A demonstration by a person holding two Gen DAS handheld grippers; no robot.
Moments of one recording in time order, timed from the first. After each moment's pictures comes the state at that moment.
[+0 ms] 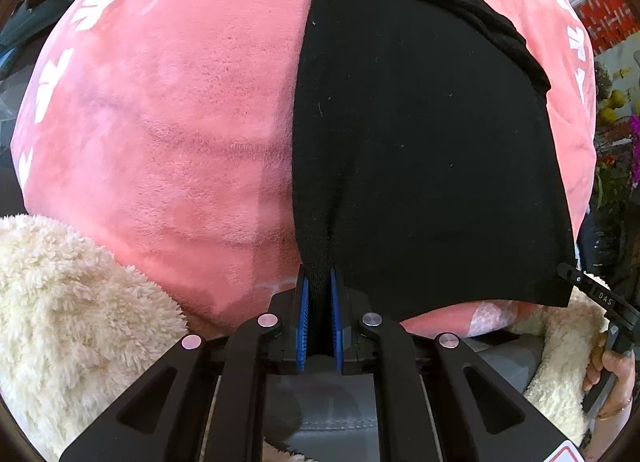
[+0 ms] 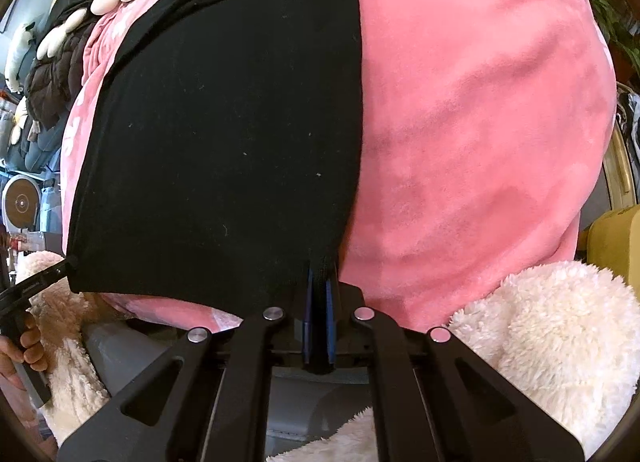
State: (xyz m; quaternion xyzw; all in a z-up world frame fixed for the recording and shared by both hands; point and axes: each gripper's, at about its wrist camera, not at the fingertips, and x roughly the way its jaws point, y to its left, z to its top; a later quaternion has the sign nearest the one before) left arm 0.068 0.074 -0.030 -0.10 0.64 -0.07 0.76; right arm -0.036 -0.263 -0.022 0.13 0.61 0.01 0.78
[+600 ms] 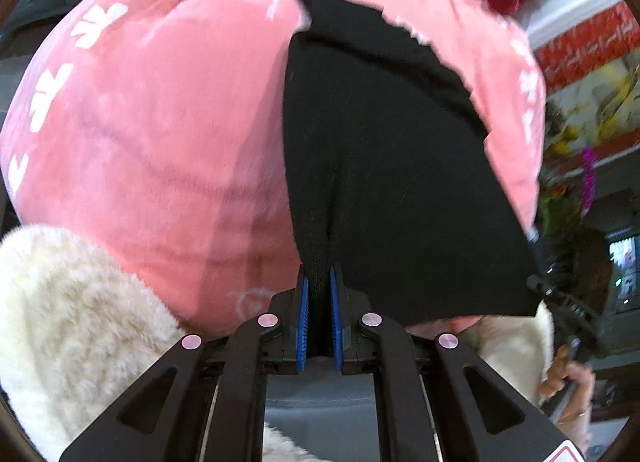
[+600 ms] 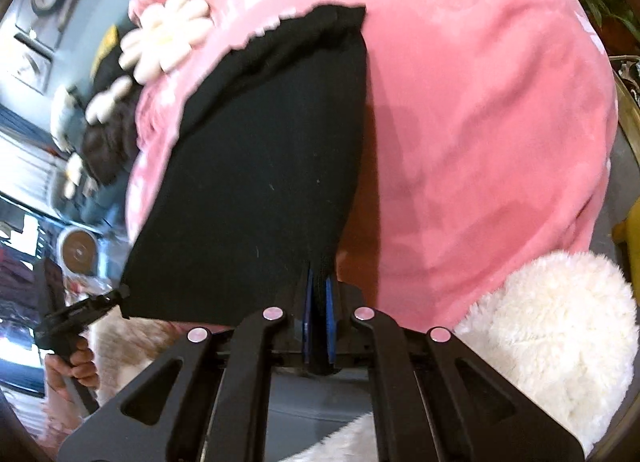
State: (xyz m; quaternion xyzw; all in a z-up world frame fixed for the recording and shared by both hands) left arm 0.056 0.100 0.038 -0.20 0.57 -0.13 0.78; right arm -0.064 -0.298 0.055 0.24 0.50 0.07 0.83
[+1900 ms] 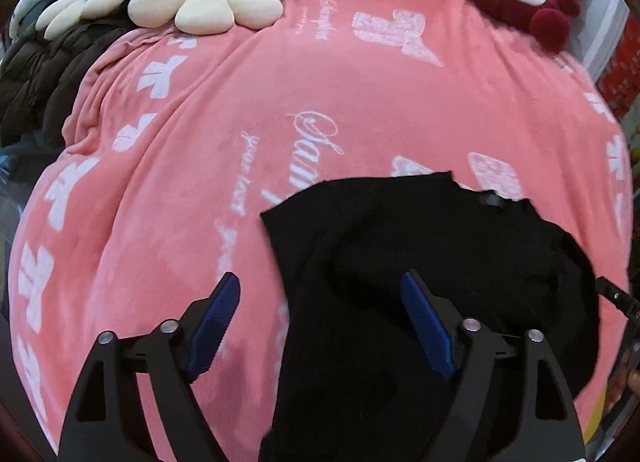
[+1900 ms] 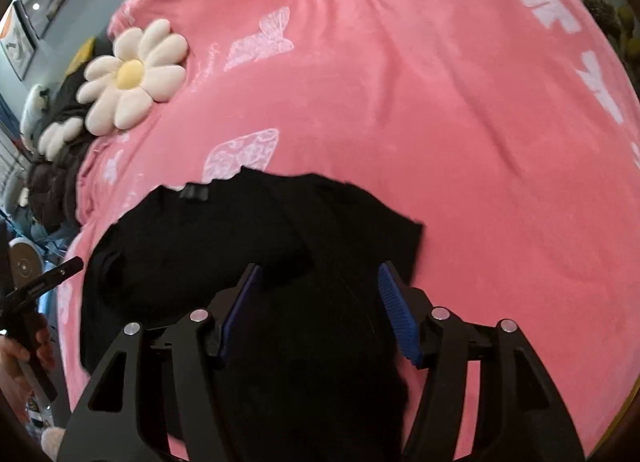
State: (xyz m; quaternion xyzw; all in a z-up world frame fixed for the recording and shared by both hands) left arm 0.393 0.057 -0.004 -0.06 0.49 -0.04 0.87; right arm 0.293 -0.295 0.022 0.12 0.46 0.01 0.88
